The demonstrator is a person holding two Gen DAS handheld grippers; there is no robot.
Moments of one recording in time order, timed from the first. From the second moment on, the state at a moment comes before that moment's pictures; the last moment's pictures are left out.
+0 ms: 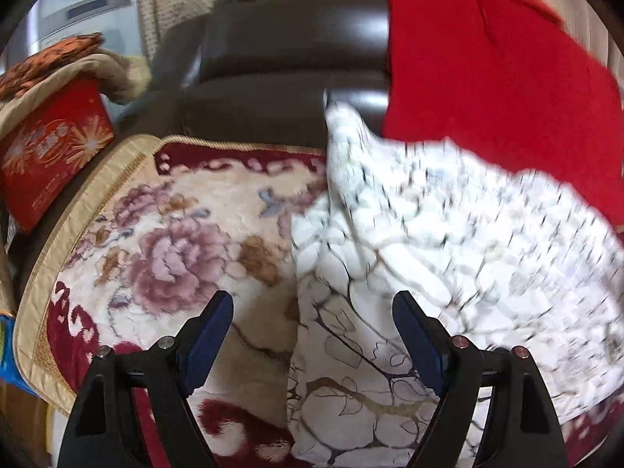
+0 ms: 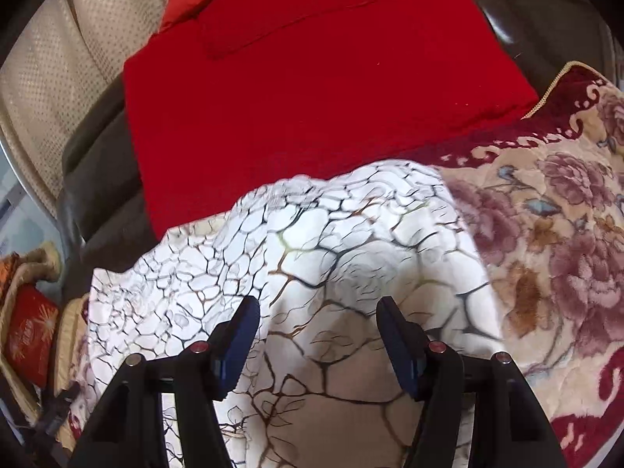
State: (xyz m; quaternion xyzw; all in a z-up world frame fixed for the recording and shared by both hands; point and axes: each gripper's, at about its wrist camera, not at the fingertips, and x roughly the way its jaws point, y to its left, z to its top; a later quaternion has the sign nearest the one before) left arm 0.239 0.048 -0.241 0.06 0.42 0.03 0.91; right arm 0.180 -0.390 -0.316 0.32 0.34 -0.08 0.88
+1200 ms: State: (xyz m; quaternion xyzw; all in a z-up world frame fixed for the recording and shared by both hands) left arm 0.185 0.081 -0.241 0.00 0.42 0.04 0.91; right arm 0.148 -0.386 -0.322 0.39 0.36 0.03 0.85
